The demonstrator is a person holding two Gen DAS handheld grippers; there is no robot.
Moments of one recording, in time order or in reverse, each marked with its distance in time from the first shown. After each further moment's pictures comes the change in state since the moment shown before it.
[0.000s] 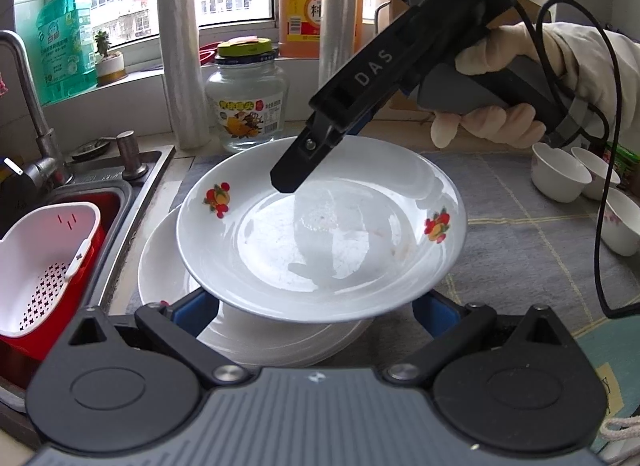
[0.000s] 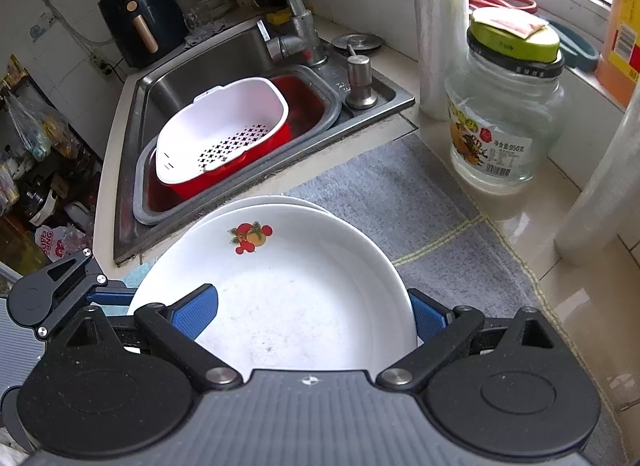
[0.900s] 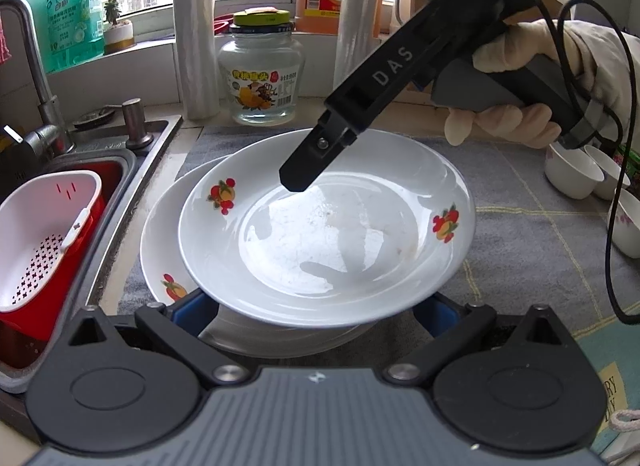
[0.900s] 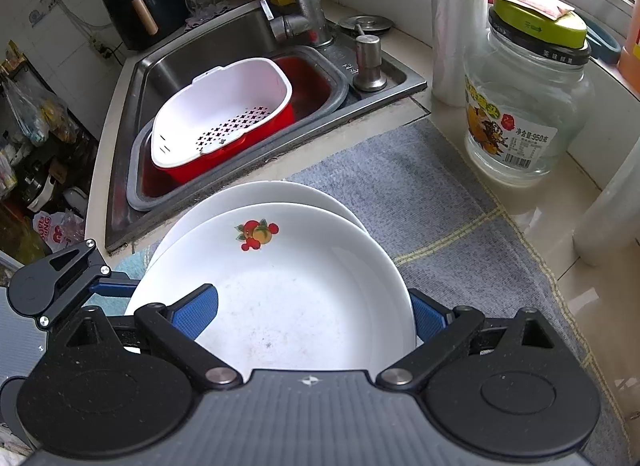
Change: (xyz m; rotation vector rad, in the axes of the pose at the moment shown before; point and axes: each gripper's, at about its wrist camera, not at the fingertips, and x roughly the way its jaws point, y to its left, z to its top) left arm 0.011 0.011 -0.001 -0.053 0.060 -0.004; right arm 0.020 0.006 0.003 -0.017 0.043 -0.004
